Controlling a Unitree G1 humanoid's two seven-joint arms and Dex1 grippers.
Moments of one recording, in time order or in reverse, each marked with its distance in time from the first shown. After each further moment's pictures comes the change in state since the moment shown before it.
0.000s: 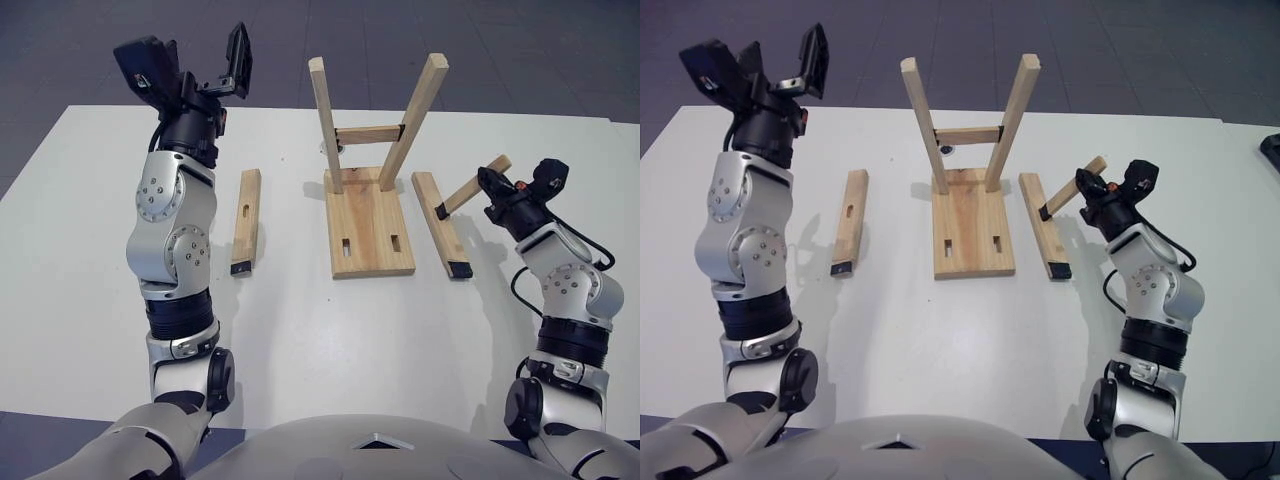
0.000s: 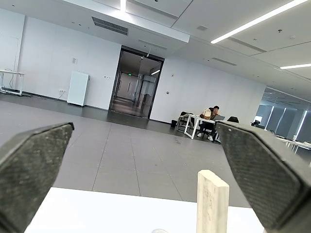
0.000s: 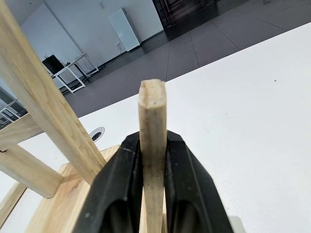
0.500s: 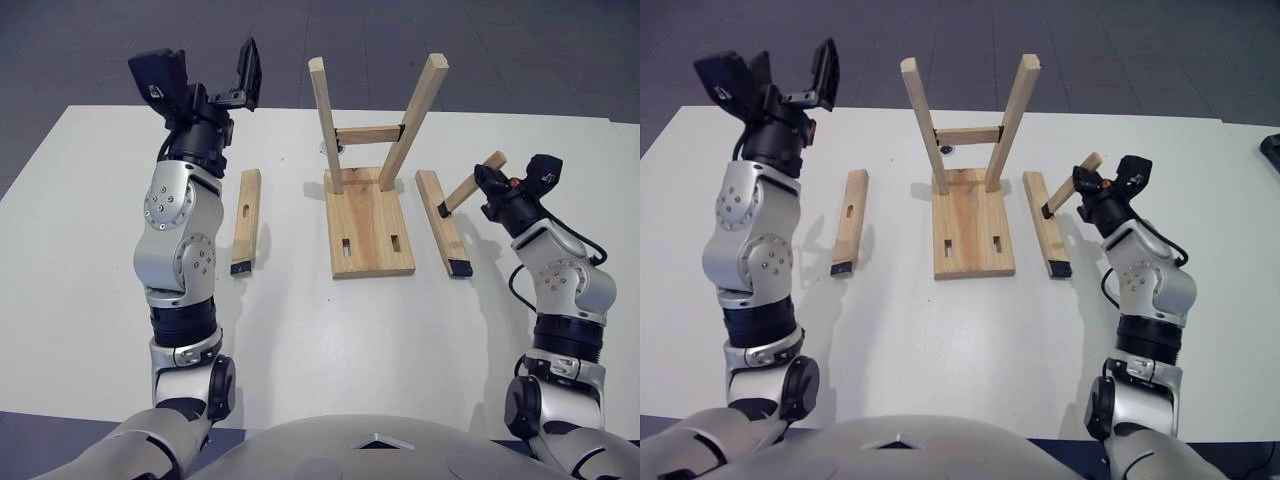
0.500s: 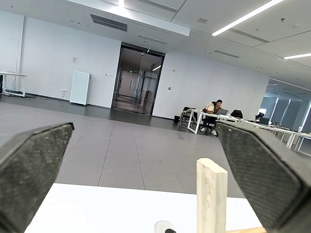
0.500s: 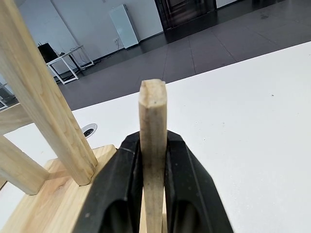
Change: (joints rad) left arm 0.031 -0.008 -0.037 -0.042 0.041 0.009 0.006; right arm 0.006 0.004 0.074 -0.019 -0.112 -0.070 -0.010
